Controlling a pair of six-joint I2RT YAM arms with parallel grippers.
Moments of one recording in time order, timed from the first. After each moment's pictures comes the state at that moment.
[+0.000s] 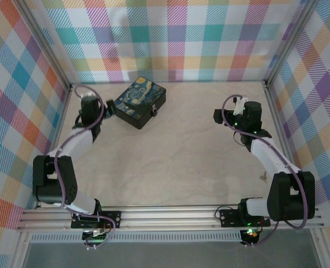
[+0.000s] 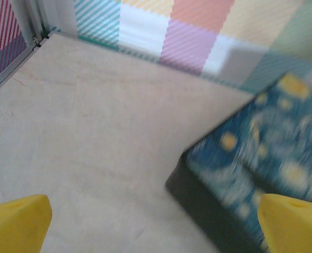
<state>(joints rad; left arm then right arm) -0.03 1.54 1.07 -0.04 -0.17 -0.36 0.09 1.33 0.85 -0.03 -0.24 0.21</state>
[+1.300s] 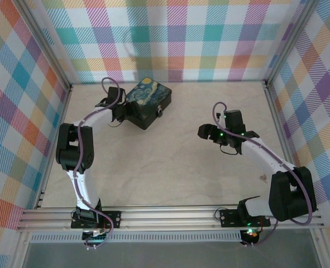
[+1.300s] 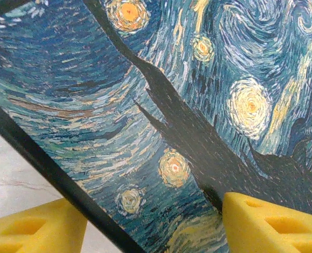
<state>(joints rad) -0.20 1.94 1.39 -0.33 0.18 -0.54 0.24 1.33 0.82 -0.32 -0.33 0.50</state>
